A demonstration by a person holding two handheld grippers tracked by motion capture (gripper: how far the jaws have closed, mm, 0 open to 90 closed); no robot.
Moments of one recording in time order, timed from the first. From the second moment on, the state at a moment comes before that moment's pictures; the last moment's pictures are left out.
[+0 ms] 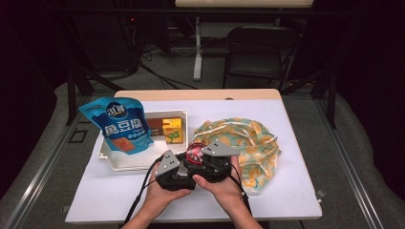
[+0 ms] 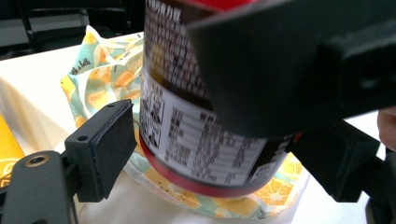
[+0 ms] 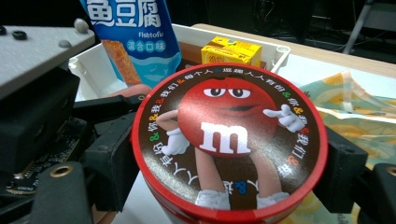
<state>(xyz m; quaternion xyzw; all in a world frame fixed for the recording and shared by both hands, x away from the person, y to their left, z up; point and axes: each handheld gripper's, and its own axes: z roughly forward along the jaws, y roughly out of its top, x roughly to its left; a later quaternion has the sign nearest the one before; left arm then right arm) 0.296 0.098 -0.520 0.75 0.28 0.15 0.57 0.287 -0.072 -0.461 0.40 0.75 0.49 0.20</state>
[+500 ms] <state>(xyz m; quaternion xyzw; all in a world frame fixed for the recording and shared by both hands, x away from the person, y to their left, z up) 0.295 0.105 -0.522 0.75 0.28 0.15 0.58 0.288 -0.063 -0.468 0.39 0.76 0.49 0.18</state>
